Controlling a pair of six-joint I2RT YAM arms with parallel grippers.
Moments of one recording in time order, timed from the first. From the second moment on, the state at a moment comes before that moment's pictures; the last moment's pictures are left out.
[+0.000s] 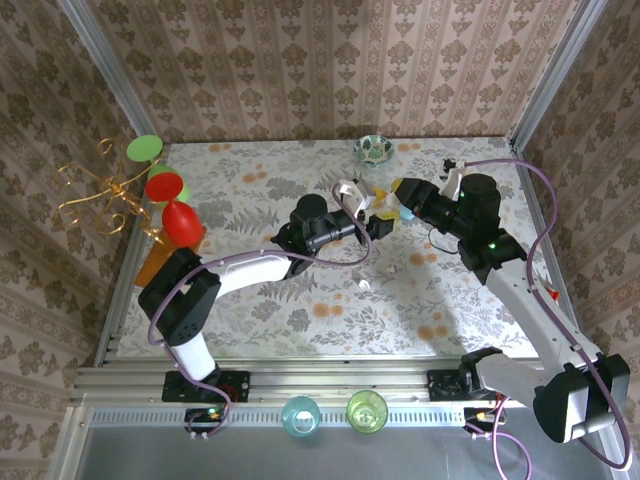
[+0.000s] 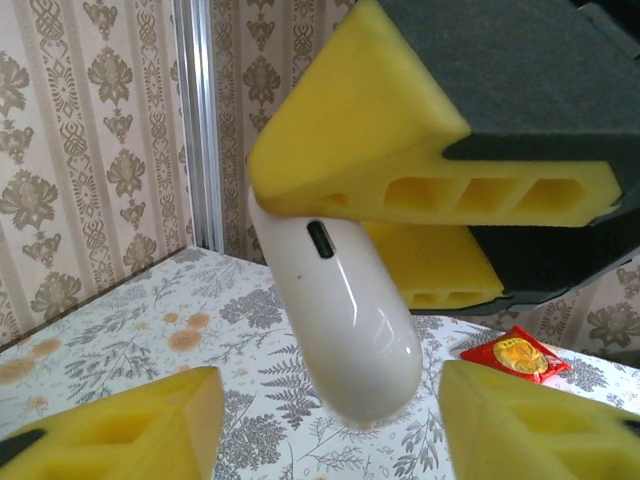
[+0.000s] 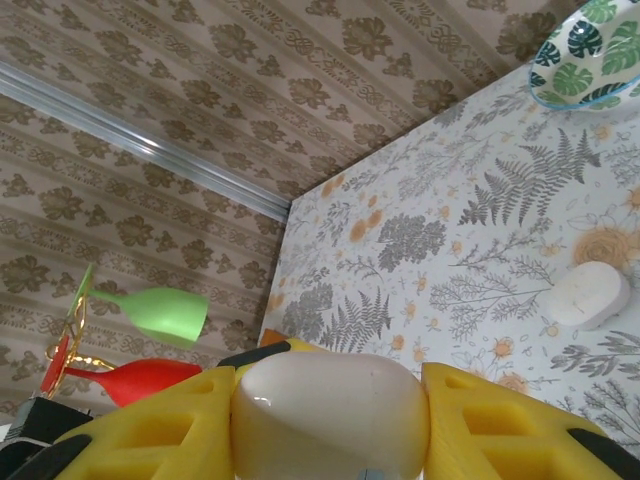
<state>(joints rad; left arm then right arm) -0.88 1.72 1.05 0.74 0.37 -0.08 0.22 1.08 0.91 -0.08 -0.38 0.84</state>
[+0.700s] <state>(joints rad) -0.88 1.74 1.06 0.75 0.38 0.03 0.23 1.04 0.91 -0.11 -0.38 0.84</state>
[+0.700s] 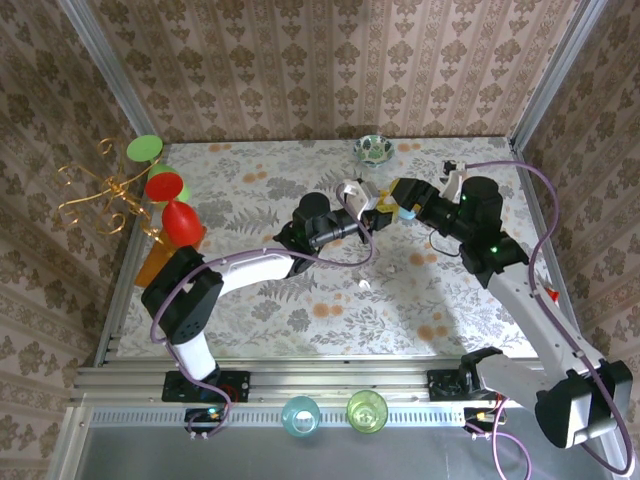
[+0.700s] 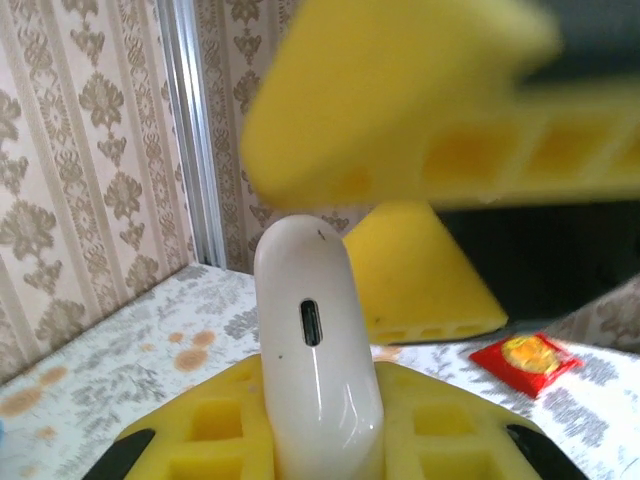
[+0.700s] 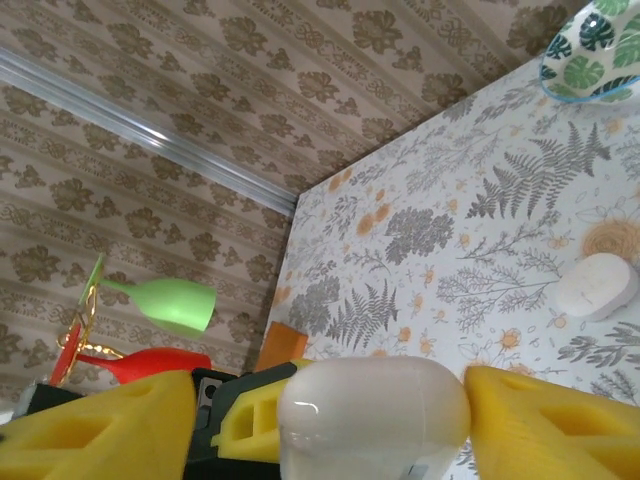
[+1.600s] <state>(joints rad) -1.00 1.71 0.92 0.97 -0.09 1.20 0.20 1.02 0.93 -0.31 -0.50 1.17</state>
